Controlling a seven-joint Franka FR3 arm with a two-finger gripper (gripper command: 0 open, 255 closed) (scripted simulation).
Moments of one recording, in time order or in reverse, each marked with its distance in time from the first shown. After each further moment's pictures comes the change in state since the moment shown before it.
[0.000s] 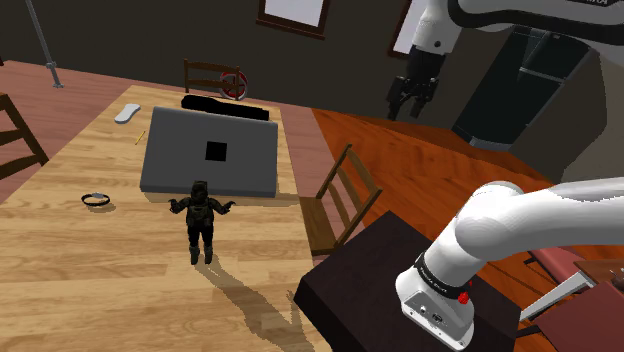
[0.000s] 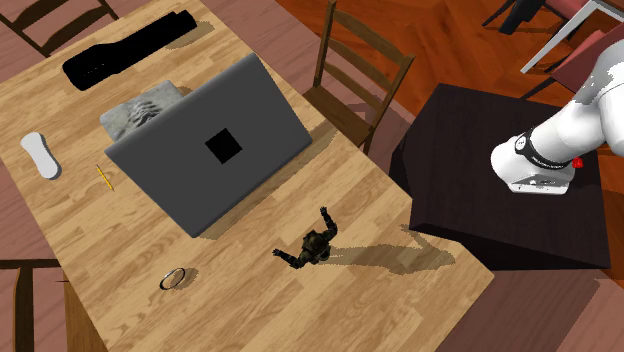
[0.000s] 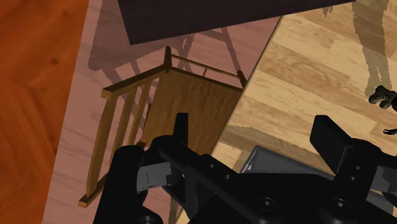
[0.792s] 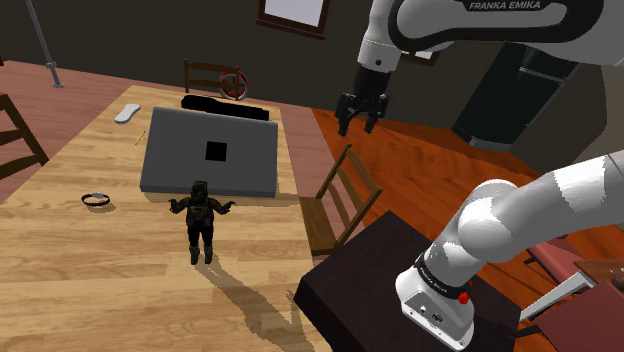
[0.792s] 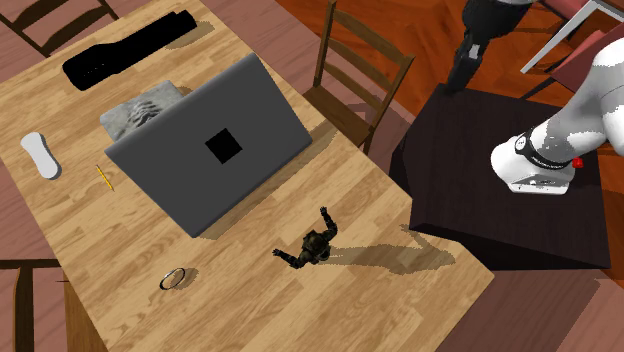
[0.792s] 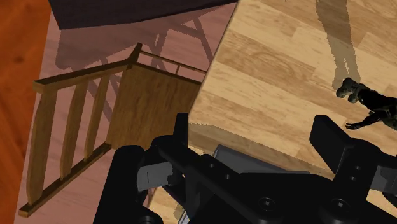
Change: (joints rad) arm 0.076 0.208 0.133 -0.016 0.128 0.216 0.163
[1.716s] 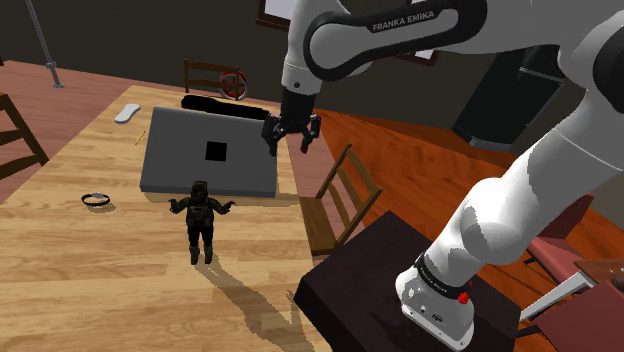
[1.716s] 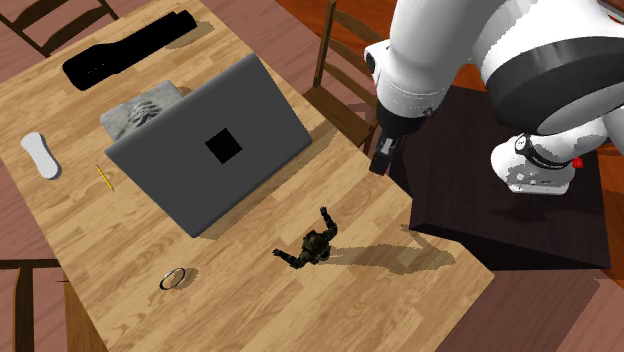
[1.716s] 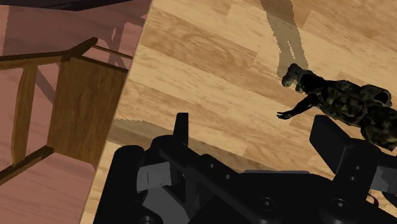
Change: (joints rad) arm 0.081 0.418 0.161 0.181 0.073 0.250 0.202
